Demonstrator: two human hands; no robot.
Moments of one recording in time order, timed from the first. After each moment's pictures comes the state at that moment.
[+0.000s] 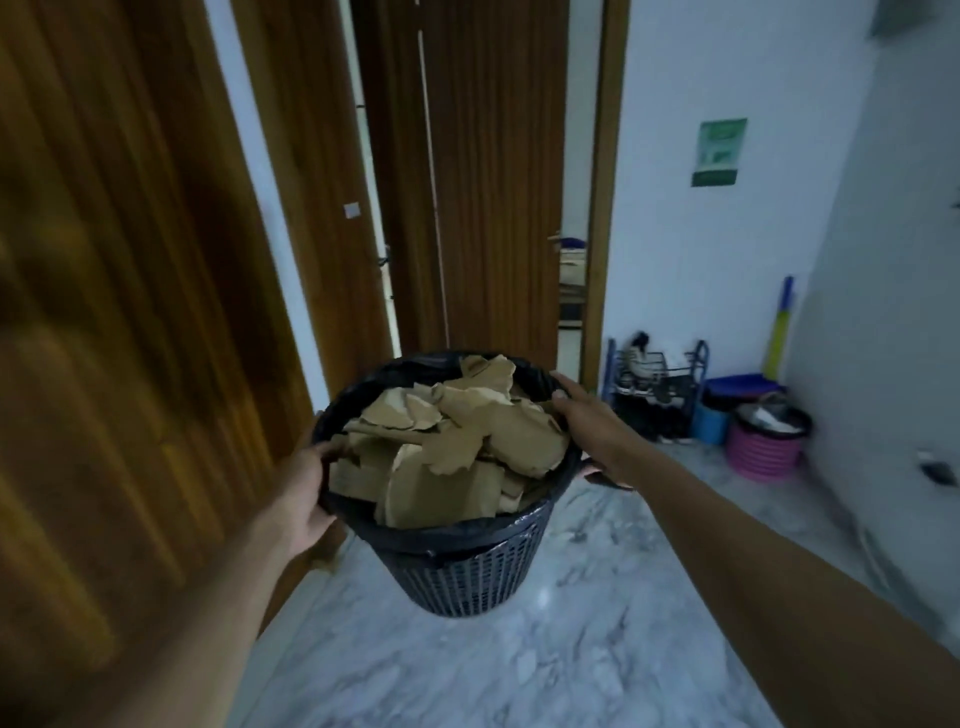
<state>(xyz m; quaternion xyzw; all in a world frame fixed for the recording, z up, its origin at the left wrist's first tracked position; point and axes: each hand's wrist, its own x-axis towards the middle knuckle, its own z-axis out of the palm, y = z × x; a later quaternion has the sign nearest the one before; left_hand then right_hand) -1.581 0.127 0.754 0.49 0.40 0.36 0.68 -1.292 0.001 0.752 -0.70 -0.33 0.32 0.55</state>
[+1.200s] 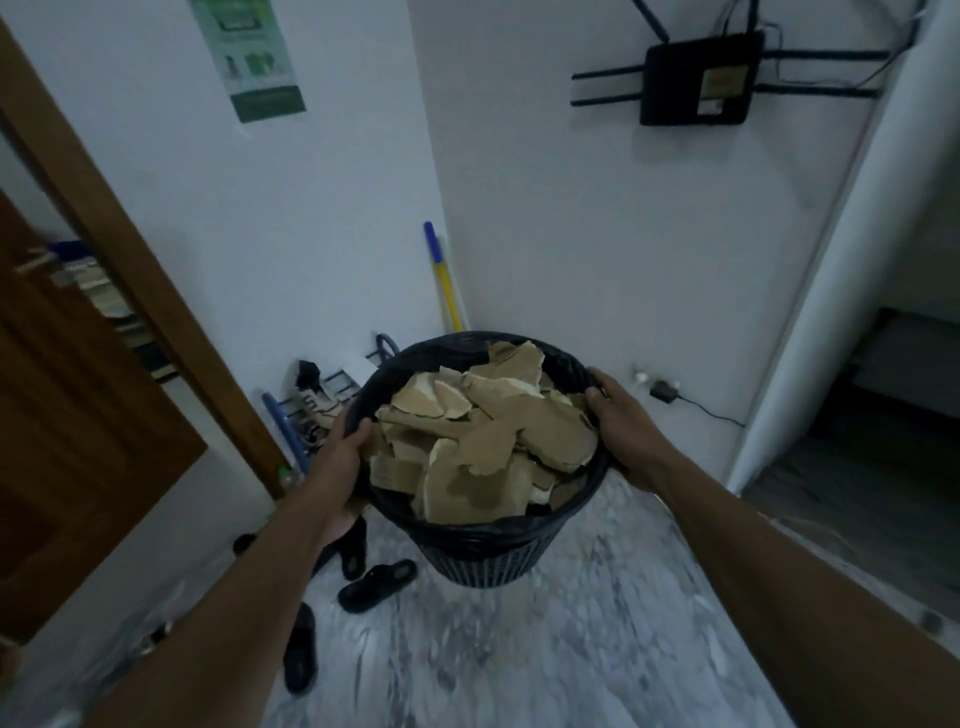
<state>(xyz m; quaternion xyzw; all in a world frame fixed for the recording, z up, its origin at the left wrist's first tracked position) -0.577 0.379 0.651 0.65 0.16 -0.01 0.75 -0.542 0.063 0.619 -0.72 0.07 0.01 0.69</state>
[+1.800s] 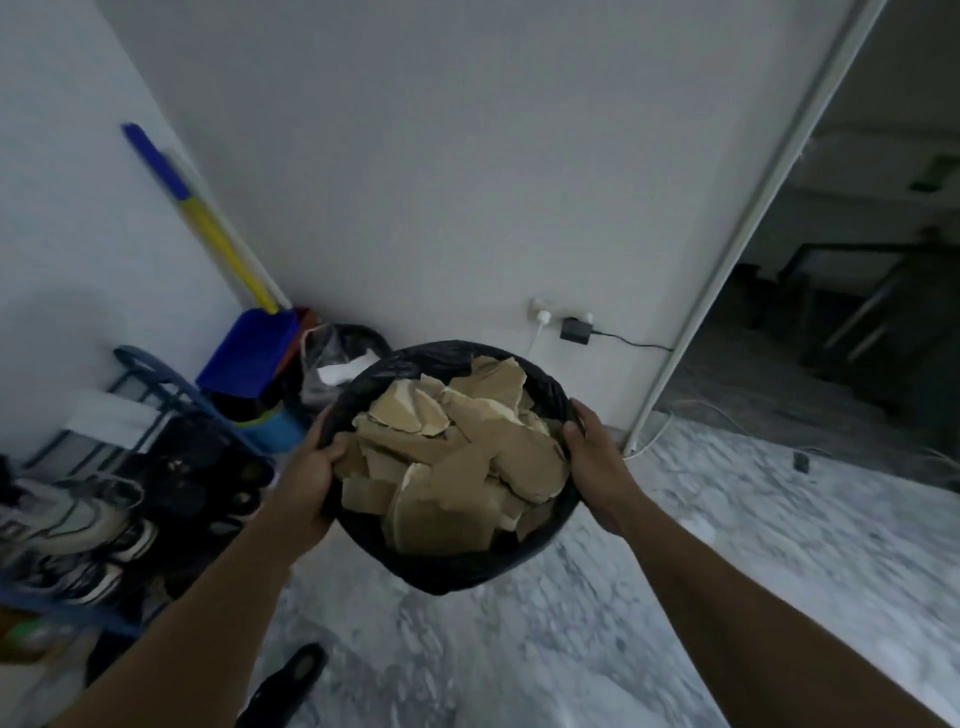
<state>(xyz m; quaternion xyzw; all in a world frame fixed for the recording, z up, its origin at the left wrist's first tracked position) -0.187 0.306 0.446 0.67 0.09 -0.25 0.70 -0.314 0.028 0.392 -0.67 0.34 -0.06 0.66</state>
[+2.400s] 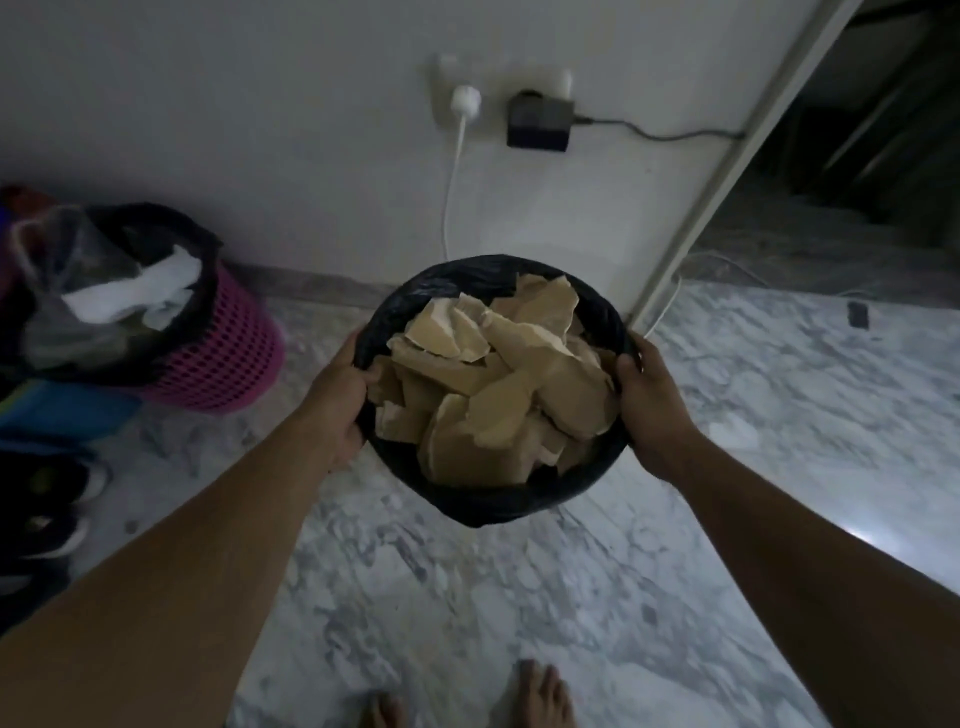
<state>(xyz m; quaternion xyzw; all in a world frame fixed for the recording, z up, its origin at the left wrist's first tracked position) -0.032 0.080 0.063 0.69 0.06 -0.40 0.60 -0.243 -0.149 0.034 -0.59 0.50 -0.14 0.62</state>
